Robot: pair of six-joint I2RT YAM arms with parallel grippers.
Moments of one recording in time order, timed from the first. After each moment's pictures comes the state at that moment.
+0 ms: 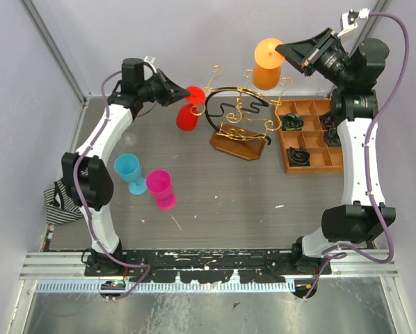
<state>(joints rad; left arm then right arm) -0.26 1.93 1.80 -0.26 0.63 -1.00 -0.09 1.52 1.81 -0.05 -0.81 1.08</state>
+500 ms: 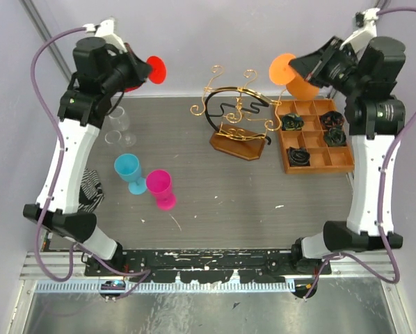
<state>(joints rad) -0.23 1.62 2.02 -0.60 0.14 -0.46 -0.06 1.48 2.08 -0.61 -0.60 0.61</state>
